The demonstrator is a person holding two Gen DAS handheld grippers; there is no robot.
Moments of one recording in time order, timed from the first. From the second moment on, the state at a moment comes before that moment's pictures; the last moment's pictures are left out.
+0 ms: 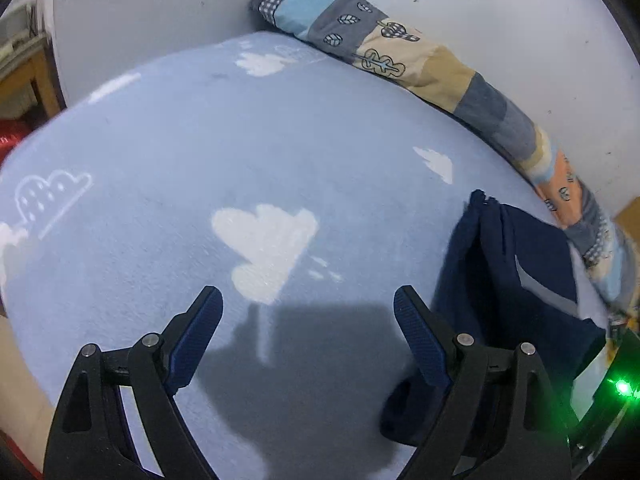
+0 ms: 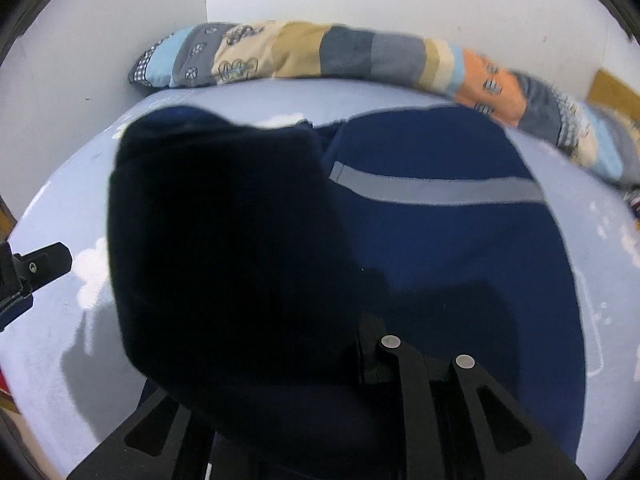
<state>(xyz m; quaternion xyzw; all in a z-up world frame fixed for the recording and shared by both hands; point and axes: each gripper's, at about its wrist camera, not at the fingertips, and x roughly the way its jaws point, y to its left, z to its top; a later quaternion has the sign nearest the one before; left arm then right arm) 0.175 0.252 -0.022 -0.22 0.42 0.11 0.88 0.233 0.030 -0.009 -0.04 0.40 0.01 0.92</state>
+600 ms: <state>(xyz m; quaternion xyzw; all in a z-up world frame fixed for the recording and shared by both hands) 0.175 0.255 -0.020 -0.23 0.41 0.10 0.88 0.153 0.088 -0.040 -0.29 0.37 0.05 0.88</state>
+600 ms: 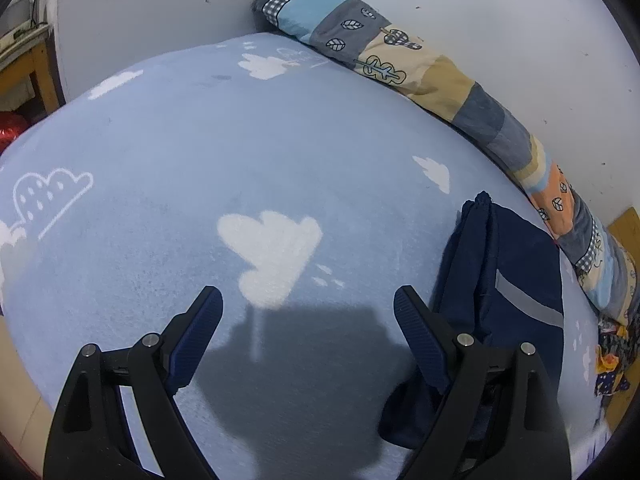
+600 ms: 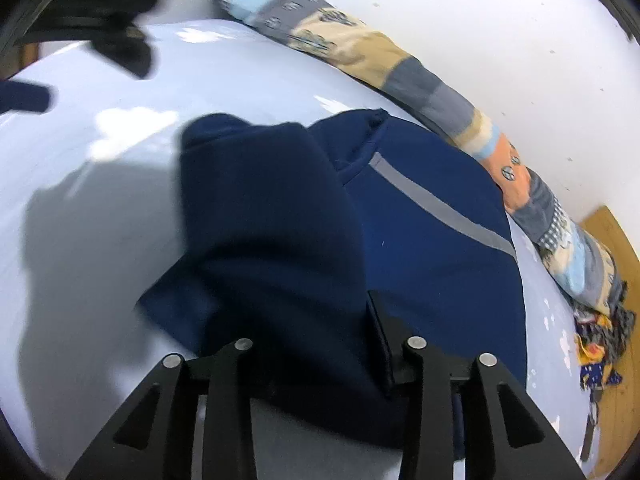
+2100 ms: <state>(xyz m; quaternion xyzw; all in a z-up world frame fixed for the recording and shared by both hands) 0.212 0.103 -0.026 0.01 0.47 -0.03 0.88 0.396 -0.138 0.024 0.07 0.46 0.06 0.88</state>
